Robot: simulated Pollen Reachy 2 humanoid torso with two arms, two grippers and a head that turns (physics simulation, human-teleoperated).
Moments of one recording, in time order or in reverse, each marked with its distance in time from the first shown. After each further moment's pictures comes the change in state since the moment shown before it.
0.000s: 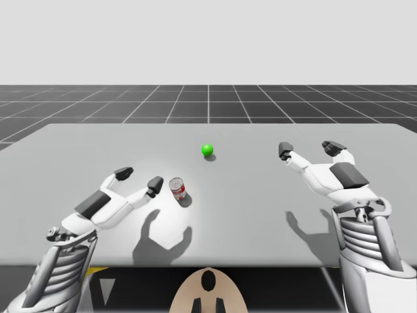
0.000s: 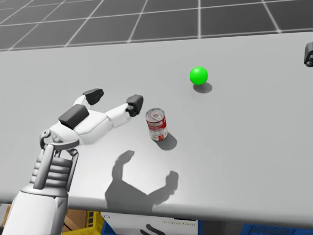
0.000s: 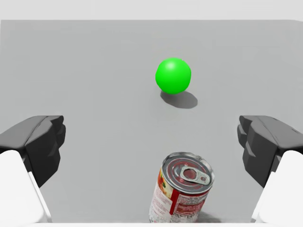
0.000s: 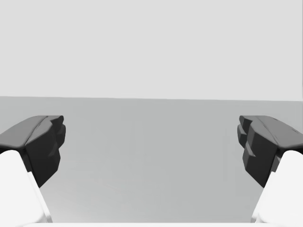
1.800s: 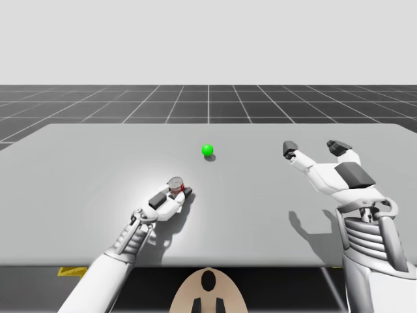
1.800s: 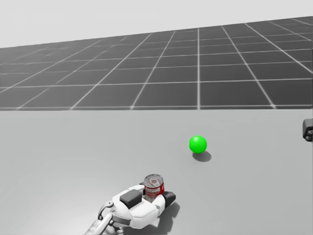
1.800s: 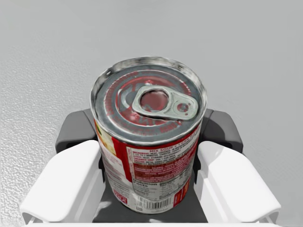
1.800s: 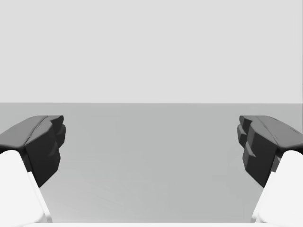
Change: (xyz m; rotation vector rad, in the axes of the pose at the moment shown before) left arm -0.099 -0.025 -0.087 -0.044 0.286 -0.158; right arm 0.002 -0.007 0.001 -0.017 -0.013 -0.005
